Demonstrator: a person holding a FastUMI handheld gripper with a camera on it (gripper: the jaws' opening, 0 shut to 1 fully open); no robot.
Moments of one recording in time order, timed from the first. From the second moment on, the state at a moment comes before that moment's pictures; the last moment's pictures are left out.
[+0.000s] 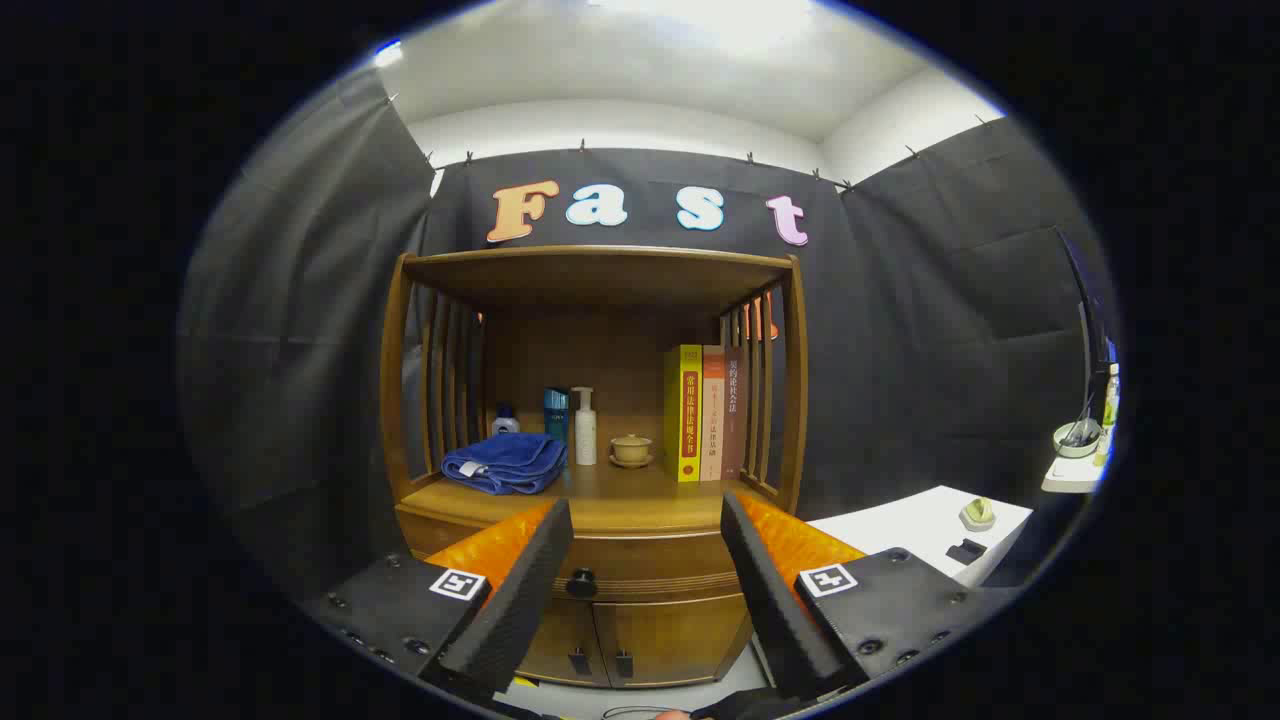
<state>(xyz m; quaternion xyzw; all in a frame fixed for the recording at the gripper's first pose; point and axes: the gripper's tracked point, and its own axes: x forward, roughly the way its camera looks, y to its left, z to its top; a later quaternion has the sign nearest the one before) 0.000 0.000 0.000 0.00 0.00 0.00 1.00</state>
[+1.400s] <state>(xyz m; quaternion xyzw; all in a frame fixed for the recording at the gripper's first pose) 0.001 0.007 -0.006 0.00 0.00 0.01 1.00</state>
